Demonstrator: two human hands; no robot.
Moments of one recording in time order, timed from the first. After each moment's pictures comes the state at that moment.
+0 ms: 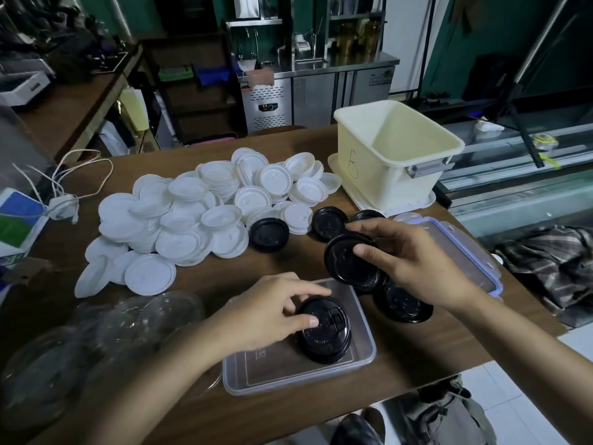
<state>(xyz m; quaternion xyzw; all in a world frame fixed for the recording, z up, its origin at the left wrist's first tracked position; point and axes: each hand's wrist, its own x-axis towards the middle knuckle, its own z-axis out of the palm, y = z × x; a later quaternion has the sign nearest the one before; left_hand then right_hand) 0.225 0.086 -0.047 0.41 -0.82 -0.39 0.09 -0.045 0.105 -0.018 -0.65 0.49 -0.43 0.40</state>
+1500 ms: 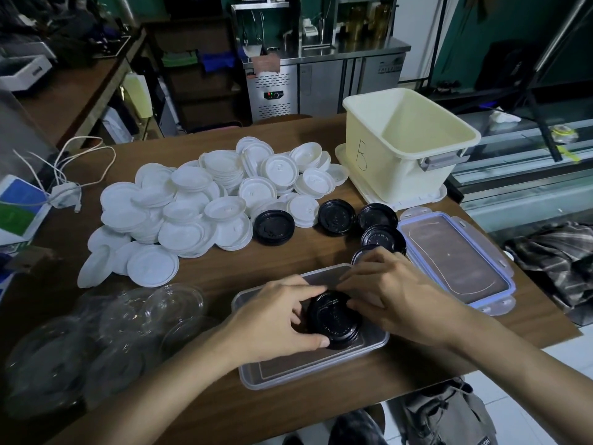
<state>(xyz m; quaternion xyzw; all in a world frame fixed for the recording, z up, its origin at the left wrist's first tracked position) 0.225 0.101 -0.059 0.42 -0.80 -0.41 0.12 -0.035 0.118 -0.047 -0.87 0.48 -0.12 0.09</state>
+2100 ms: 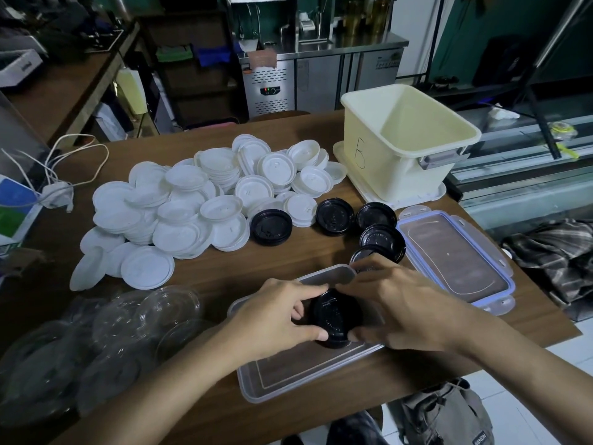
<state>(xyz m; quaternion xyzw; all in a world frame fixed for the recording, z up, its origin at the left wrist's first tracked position) 0.216 0.094 -0.056 0.46 -0.80 -0.37 0.10 -0.037 0.120 -0.043 -0.87 0.47 -0.05 0.13</state>
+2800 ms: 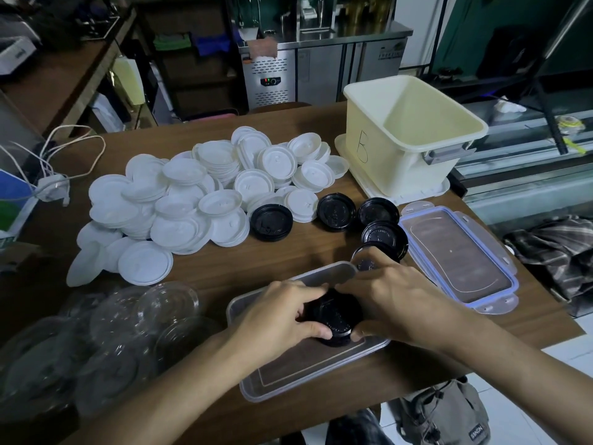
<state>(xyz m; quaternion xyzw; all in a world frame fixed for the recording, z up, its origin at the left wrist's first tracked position) 0.211 0.094 -0.078 0.46 -0.81 -0.36 0.12 -0.027 0.114 -0.052 -0.87 0.48 0.02 0.06</state>
